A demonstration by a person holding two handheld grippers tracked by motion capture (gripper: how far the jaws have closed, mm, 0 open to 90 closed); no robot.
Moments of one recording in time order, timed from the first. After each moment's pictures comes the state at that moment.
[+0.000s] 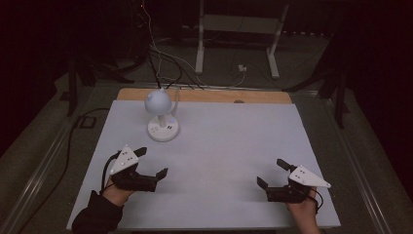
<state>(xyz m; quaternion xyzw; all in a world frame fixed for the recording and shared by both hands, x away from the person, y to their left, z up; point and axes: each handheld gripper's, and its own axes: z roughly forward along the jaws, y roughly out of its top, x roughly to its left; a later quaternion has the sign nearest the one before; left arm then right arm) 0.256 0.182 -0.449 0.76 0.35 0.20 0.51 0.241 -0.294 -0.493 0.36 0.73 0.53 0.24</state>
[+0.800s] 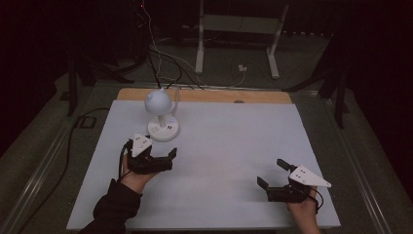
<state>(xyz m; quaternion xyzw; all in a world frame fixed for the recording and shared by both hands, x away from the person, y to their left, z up) 0.289 0.147 -0.444 0.71 0.46 0.26 0.47 0.241 -0.295 -0.493 0.36 0.73 0.53 0.24</state>
